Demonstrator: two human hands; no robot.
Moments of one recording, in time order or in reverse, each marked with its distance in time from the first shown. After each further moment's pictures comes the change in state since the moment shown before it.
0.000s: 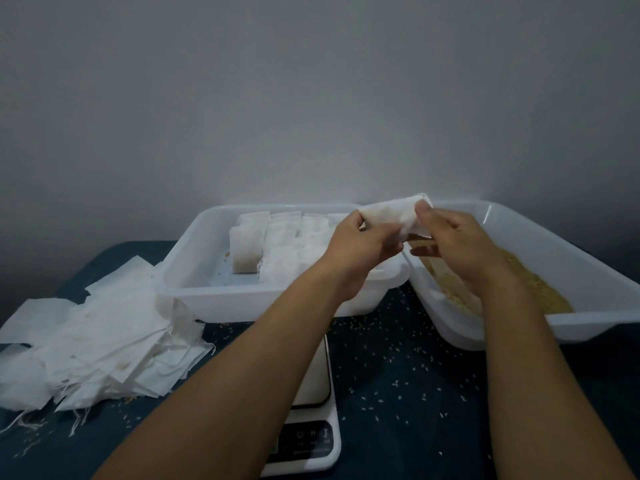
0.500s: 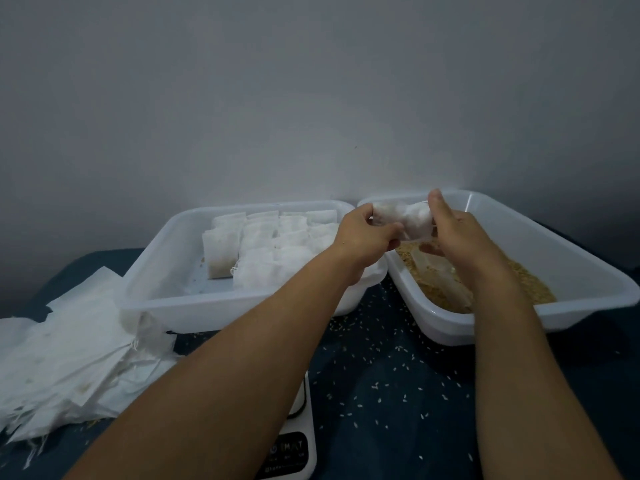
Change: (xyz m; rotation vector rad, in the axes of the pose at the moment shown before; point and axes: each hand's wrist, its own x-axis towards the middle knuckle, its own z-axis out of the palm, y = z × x) left_hand 0.049 -0.028 0.034 0.306 -0.019 0.034; right_hand 0.010 0.031 -0.034 -0.100 0.175 0.281
